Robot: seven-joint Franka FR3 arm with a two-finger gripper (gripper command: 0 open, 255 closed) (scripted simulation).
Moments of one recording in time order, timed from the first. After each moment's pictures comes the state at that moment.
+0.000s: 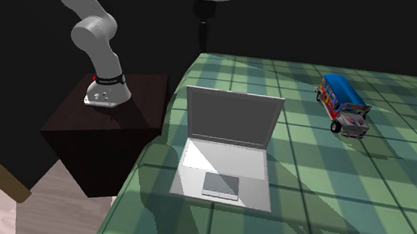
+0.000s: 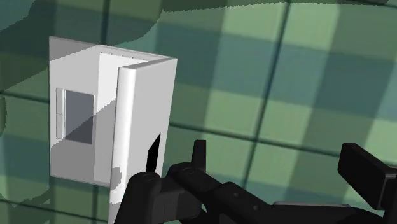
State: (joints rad) arm -0.08 -0.29 -0.24 -2.21 -0.11 1.92 -0.19
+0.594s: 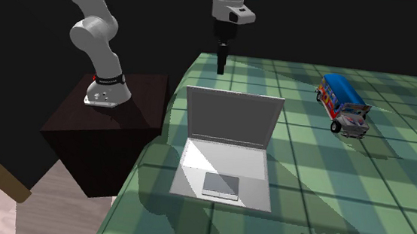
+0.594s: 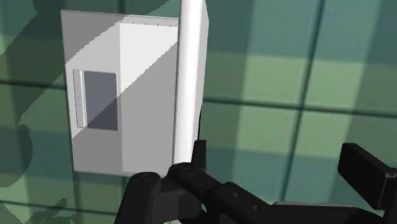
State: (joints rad) arm -0.13 0.02 -0.34 -1.99 -0.01 1.99 -0.29
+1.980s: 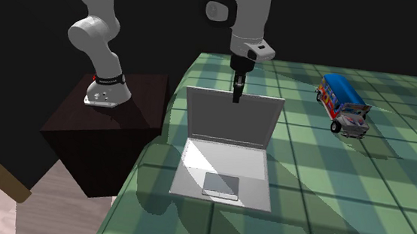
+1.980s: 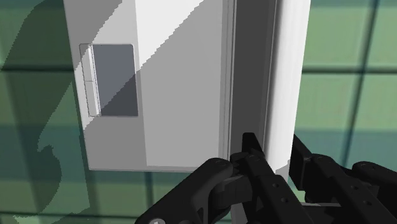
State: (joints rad) arm -0.23 0.34 -0.37 -1.75 0.15 2.07 -0.39
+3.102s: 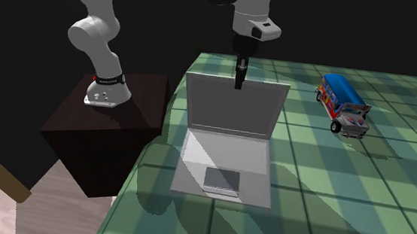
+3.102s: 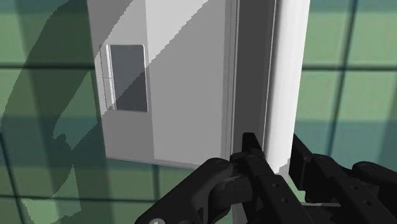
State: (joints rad) arm -0.22 0.30 -0.38 -1.66 0.12 1.93 -0.38
